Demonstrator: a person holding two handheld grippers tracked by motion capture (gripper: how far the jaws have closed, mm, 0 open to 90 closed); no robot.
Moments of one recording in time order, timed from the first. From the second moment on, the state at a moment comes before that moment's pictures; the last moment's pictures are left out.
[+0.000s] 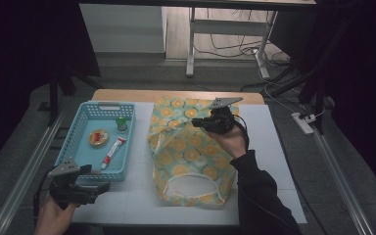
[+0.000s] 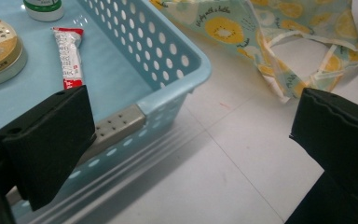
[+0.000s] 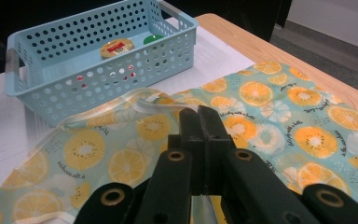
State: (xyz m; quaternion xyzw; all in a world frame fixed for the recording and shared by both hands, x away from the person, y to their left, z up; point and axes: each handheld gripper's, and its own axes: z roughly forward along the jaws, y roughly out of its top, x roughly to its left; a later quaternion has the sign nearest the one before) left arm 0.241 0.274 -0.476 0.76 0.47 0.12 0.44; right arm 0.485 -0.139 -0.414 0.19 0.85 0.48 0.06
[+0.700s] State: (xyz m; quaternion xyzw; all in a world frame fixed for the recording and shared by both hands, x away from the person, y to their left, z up) left arm 0.275 0.282 -0.465 0.75 0.49 0.16 0.40; right arm 0.485 -0.139 -0.414 0.19 0.85 0.49 0.07
